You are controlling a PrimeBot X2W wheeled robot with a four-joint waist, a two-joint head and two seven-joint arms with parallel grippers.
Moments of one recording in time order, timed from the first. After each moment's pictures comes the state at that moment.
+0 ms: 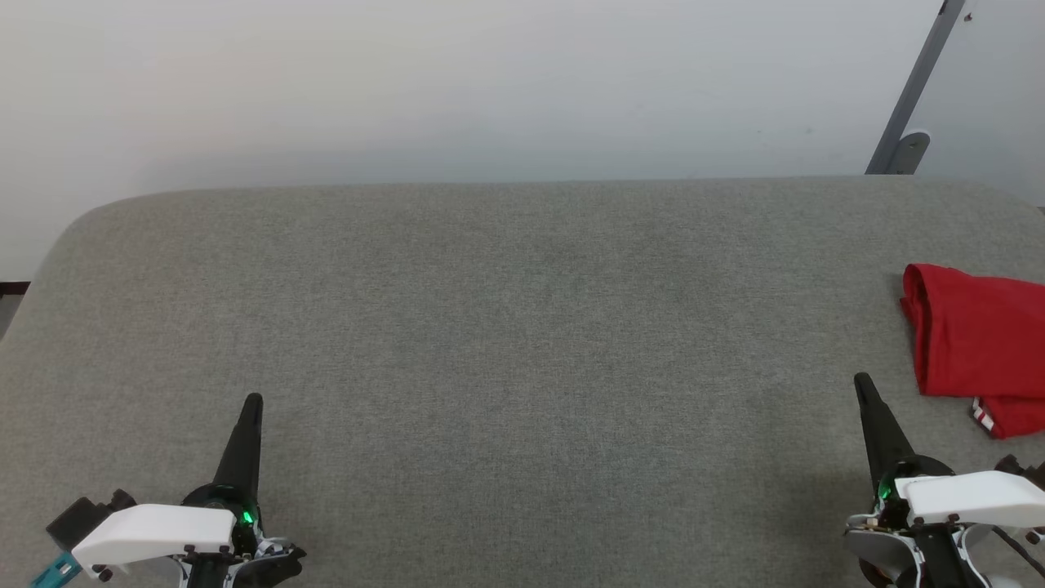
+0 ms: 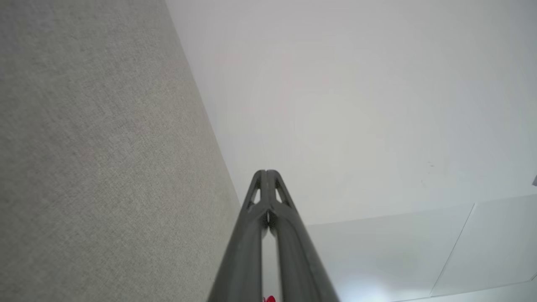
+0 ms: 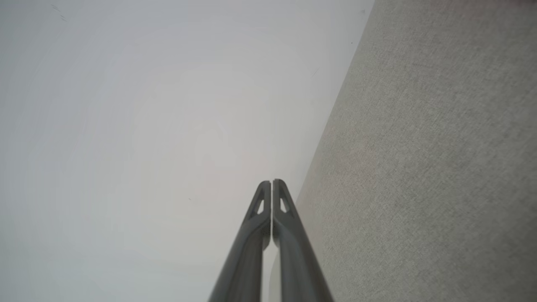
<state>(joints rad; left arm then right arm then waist) -0.06 0.09 0.06 0.22 -1.48 -0.13 0.05 -0.07 -0.05 -0.12 0.24 1.42 0.13 0.07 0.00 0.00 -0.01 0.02</state>
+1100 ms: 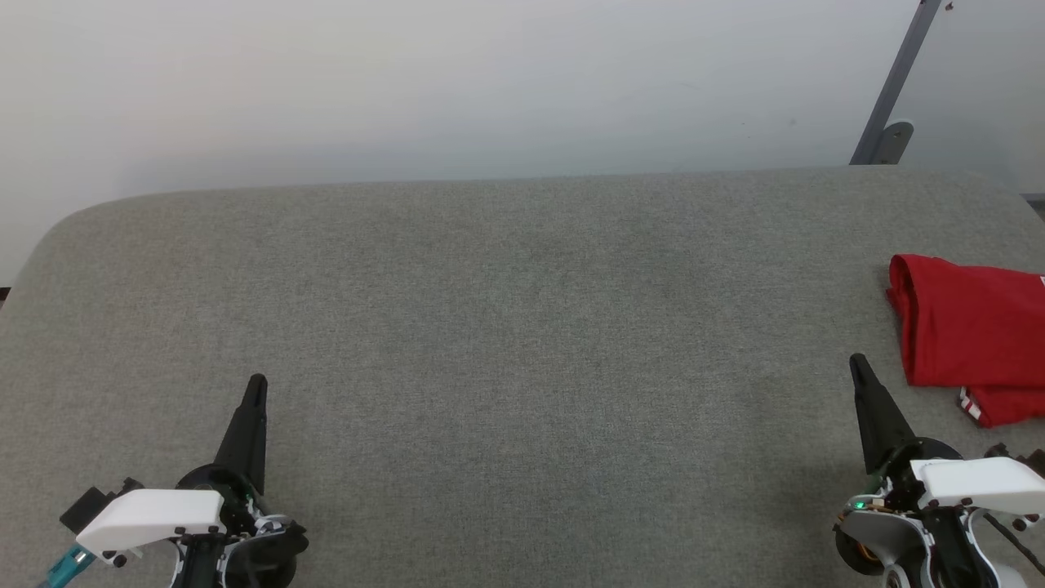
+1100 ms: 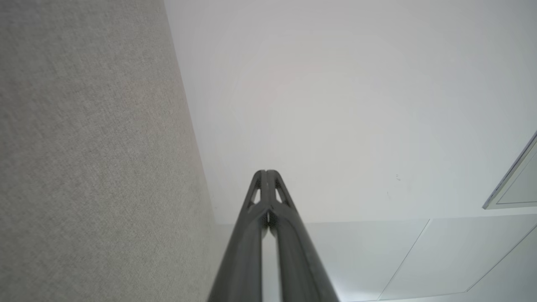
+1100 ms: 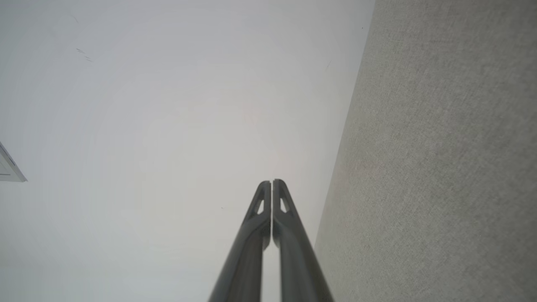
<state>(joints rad) -0.10 0.06 0.10 0.25 -1.62 -0.13 0.10 -0.11 -0.05 -0.11 0.24 1.61 0.13 0.11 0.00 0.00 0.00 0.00</state>
